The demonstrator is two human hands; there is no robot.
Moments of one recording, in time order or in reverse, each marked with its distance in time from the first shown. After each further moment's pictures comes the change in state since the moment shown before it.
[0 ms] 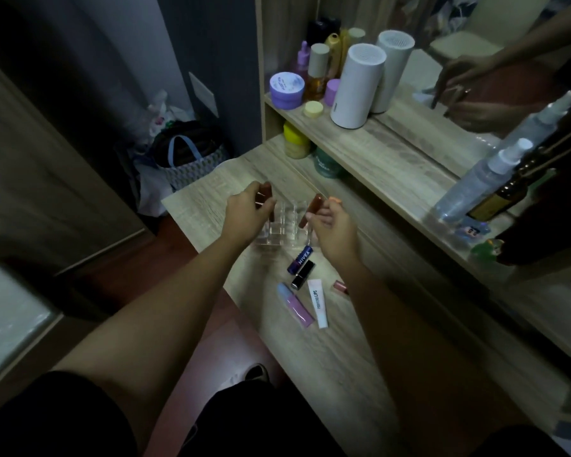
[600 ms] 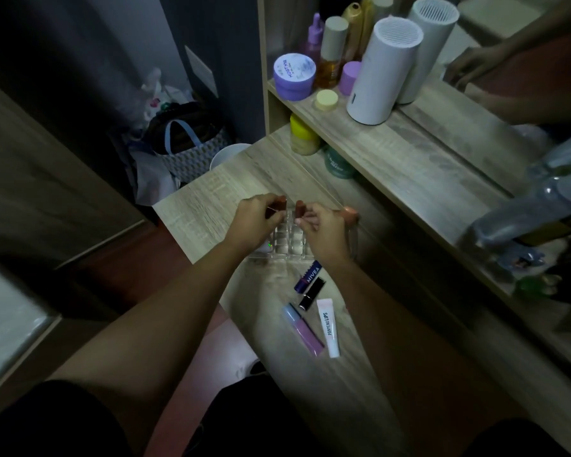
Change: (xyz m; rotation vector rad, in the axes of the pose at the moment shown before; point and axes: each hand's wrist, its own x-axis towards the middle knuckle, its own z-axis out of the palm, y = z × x) left_hand 0.044 -0.031 0.026 0.136 -0.212 0.083; right_hand 0.057 0.020 0.046 -0.204 -0.102 -0.011
